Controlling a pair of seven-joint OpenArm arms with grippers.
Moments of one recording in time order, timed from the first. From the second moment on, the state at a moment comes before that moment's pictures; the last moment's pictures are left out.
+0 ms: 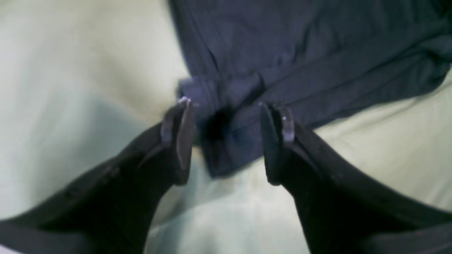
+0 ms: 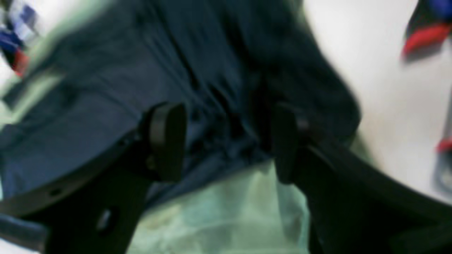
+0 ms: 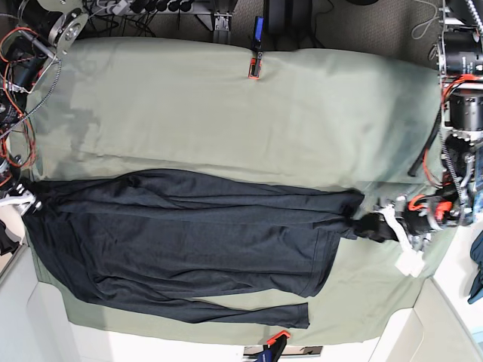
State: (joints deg) left arm -22.3 -34.9 -1.0 64.2 -49.4 -36.4 52.2; right arm 16.4 14.8 37.1 74.8 29.8 19.7 -56.0
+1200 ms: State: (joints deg) left arm -17.8 -18.1 -13.9 52.0 -39.0 -31.5 39.6; right arm 17.3 6.5 38.0 59.7 26.1 17.7 -40.9
